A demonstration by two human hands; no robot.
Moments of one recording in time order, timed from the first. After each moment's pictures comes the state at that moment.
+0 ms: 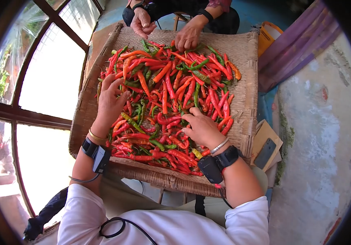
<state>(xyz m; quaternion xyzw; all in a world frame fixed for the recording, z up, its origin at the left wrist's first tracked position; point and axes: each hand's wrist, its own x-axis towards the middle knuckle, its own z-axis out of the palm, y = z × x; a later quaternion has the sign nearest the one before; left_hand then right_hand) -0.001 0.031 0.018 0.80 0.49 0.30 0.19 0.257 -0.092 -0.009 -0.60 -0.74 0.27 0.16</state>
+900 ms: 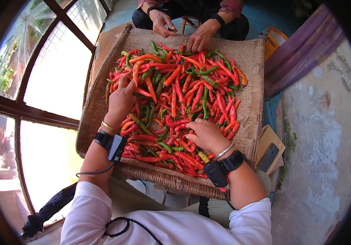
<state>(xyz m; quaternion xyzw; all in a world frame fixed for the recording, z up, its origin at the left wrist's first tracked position) -0.005 0.052 0.005 0.84 0.54 0.10 0.00 0.250 -0.092 -0.009 -0.56 -0.76 0.30 0.15</state>
